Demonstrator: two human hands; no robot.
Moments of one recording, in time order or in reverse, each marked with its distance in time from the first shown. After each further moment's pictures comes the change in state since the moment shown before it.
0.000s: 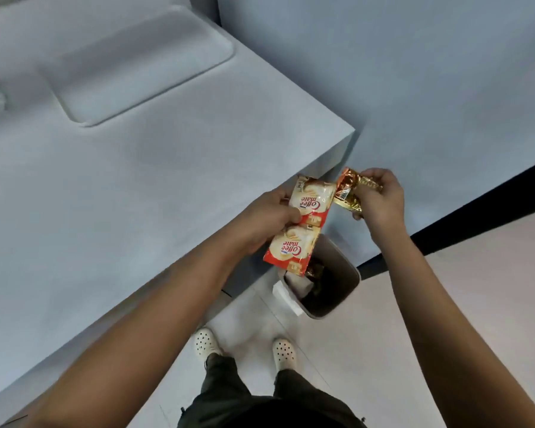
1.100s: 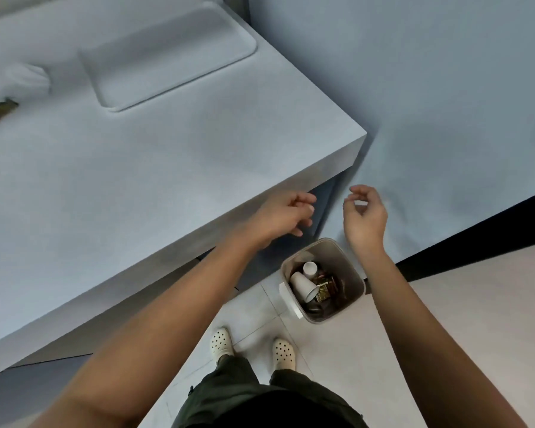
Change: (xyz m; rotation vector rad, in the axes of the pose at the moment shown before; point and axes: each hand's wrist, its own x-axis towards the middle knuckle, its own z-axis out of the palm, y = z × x) left_hand 0.029 -0.014 0.038 0.077 0.148 0.089; right_hand 0.020 0.058 0.003 -0.098 -0.015 -0.155
